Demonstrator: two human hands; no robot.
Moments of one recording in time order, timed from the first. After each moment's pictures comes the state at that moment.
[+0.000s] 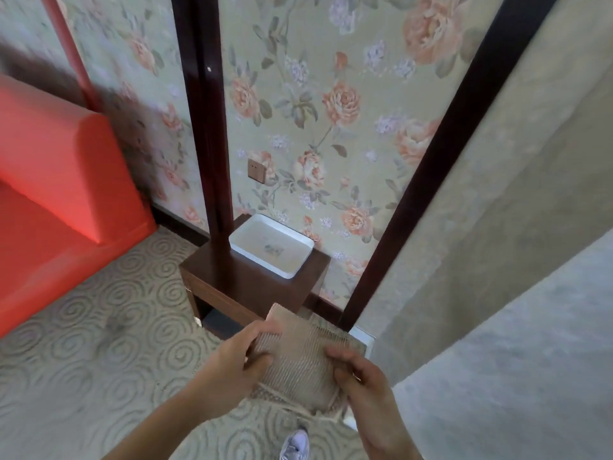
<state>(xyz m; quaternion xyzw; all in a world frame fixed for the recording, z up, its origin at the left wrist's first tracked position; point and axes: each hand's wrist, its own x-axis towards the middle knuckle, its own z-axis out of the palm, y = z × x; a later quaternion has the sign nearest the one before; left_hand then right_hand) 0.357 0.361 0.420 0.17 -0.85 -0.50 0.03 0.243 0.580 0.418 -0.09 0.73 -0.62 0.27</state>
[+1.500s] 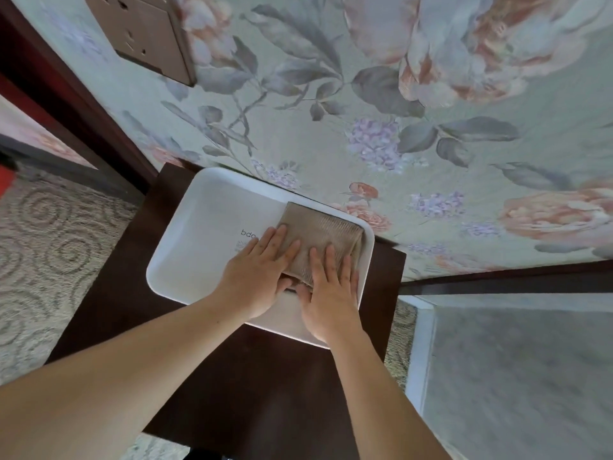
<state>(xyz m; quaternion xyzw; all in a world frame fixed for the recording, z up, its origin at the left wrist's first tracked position) -0.157 -0.010 0.004 -0.02 -0.97 -0.10 -0.23 -0.184 0.153 0.016 -0.17 0.95 -0.08 0.27</state>
